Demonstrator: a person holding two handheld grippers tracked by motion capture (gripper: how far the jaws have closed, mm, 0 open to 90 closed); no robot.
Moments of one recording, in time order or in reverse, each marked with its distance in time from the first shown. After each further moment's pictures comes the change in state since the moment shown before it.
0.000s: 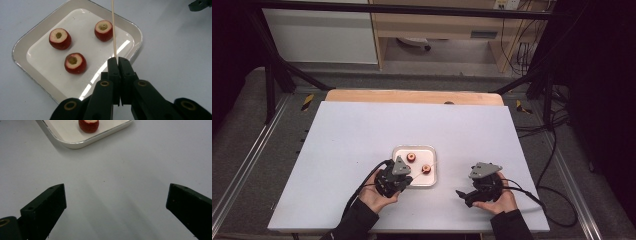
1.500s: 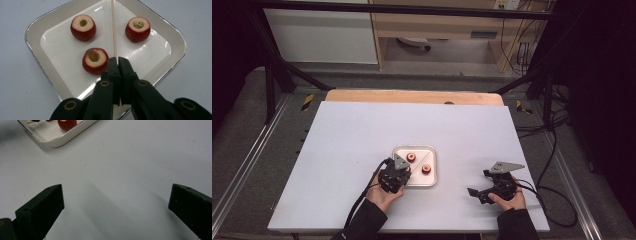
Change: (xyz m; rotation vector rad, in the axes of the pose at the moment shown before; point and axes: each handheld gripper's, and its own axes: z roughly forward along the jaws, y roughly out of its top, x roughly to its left) left arm 0.011 -0.010 0.030 -0.025 0.141 -0.205; right arm -0.038 -0.050 -0.003 -0.088 0.112 0.306
